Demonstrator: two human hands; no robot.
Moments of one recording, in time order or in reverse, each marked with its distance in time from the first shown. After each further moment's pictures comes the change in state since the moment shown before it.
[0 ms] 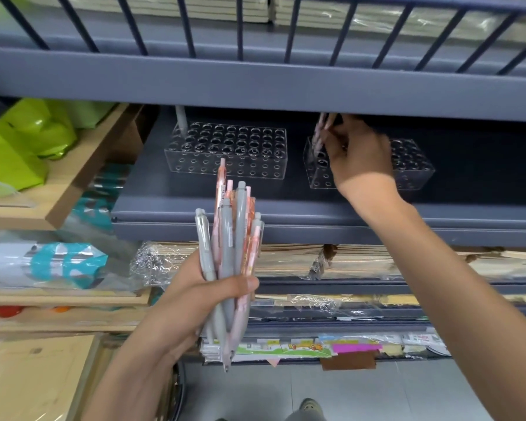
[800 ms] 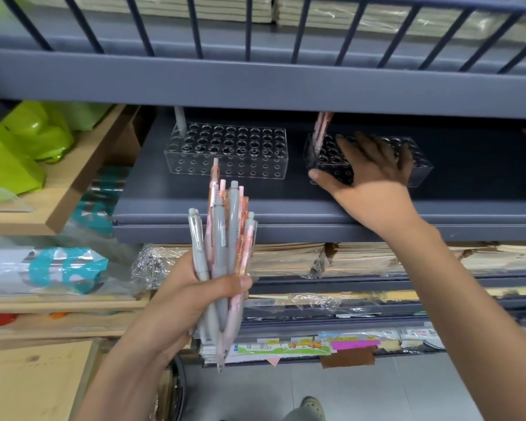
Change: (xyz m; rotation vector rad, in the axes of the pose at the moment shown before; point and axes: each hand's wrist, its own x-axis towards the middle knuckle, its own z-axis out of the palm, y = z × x) left_hand -0.001 0.006 -0.012 -0.004 -0.036 0.034; right_hand -0.030 0.033 0.002 -0.313 -0.201 0.022
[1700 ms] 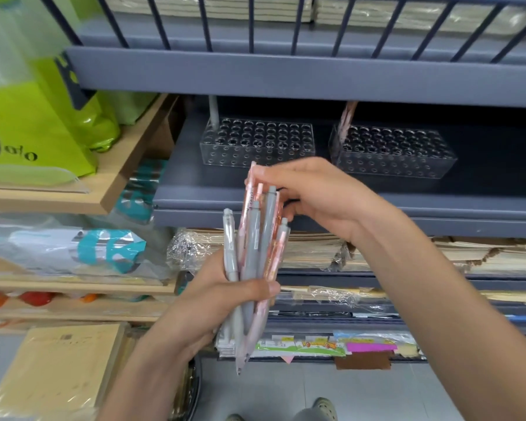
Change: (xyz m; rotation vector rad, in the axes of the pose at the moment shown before) left_hand -0.027 0.001 -0.002 0.091 -0.106 -0.011; right_hand -0.036 -0.112 -0.045 1.227 -0.750 0.013
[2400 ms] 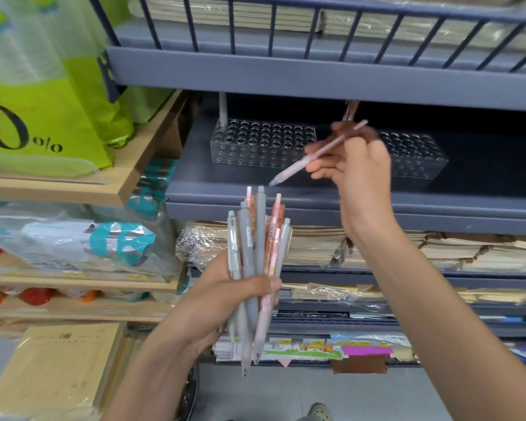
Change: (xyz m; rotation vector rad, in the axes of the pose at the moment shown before) left_hand -0.017 -0.008 -0.002 -0.120 0.035 -0.050; right_hand -0.013 0.007 -0.001 0.366 0.669 -0.404
